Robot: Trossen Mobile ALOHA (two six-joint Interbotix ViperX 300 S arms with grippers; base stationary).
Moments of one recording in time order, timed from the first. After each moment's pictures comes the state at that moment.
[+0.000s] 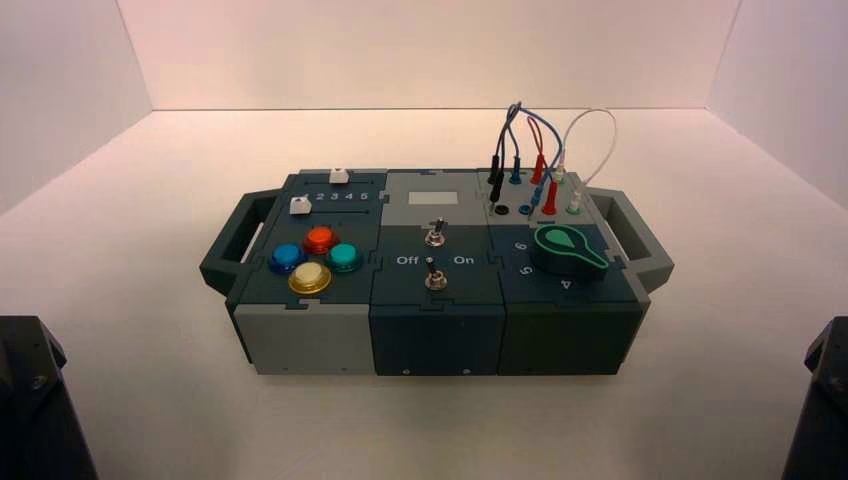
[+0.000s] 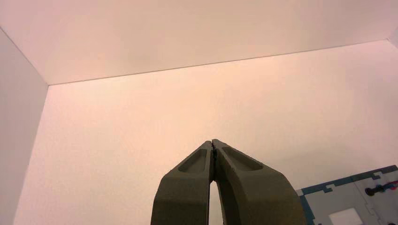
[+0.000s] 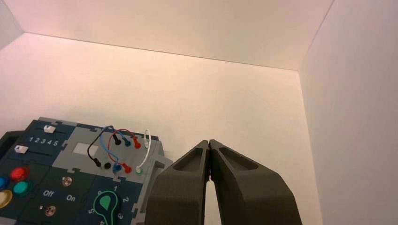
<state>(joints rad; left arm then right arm) -0.19 -0.63 0.88 -0.14 0.34 0.13 0.15 -1.40 0.95 -0.03 0.96 -0.02</state>
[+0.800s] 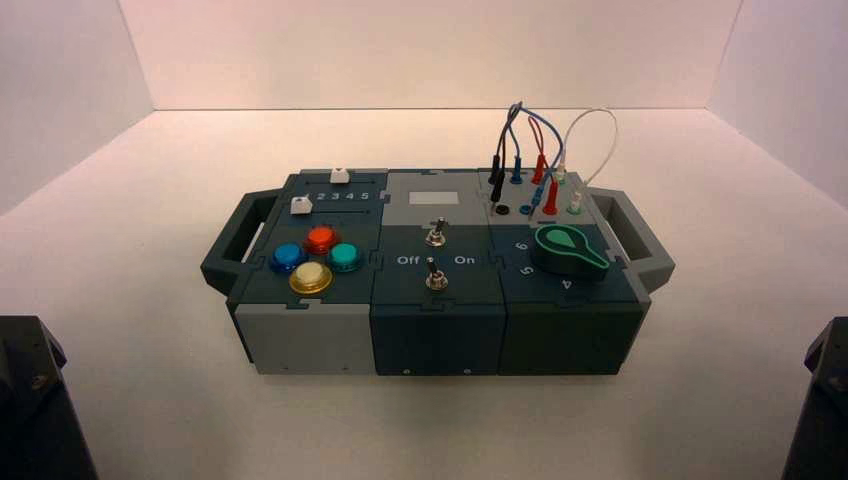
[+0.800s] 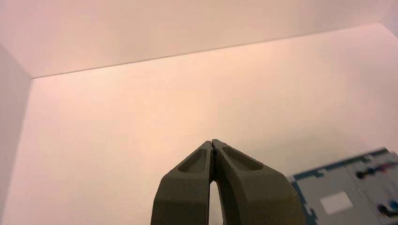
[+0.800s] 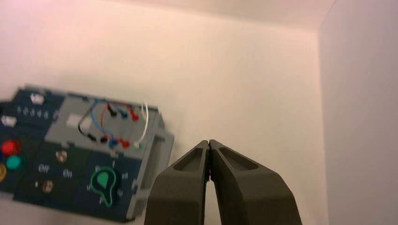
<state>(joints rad) -0.27 -0.61 0.88 -0.14 0.39 0.13 0.15 -1.16 0.95 -0.01 1.01 -0.03</state>
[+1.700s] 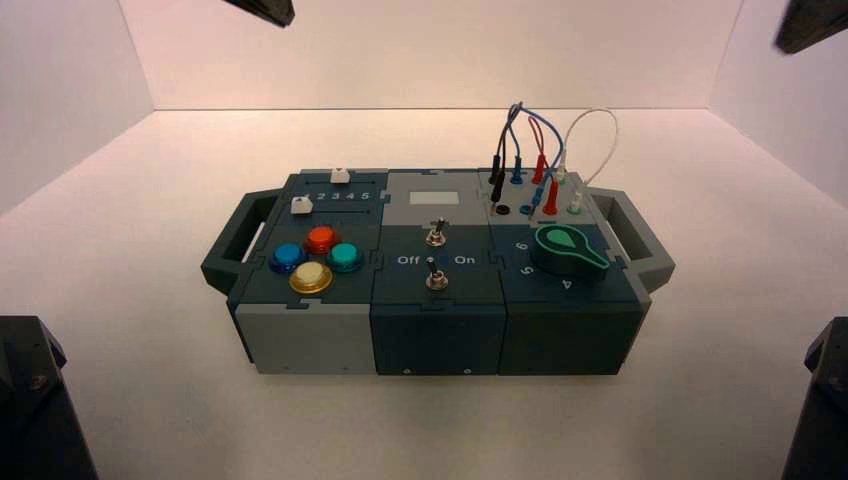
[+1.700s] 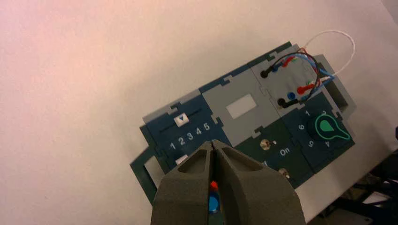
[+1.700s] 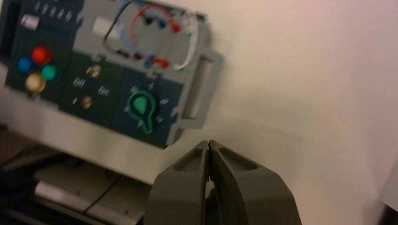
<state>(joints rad) -0.59 -0.56 0.85 -0.16 0.70 -0.02 0.27 -0.85 0.90 0.14 1.20 -0.06</state>
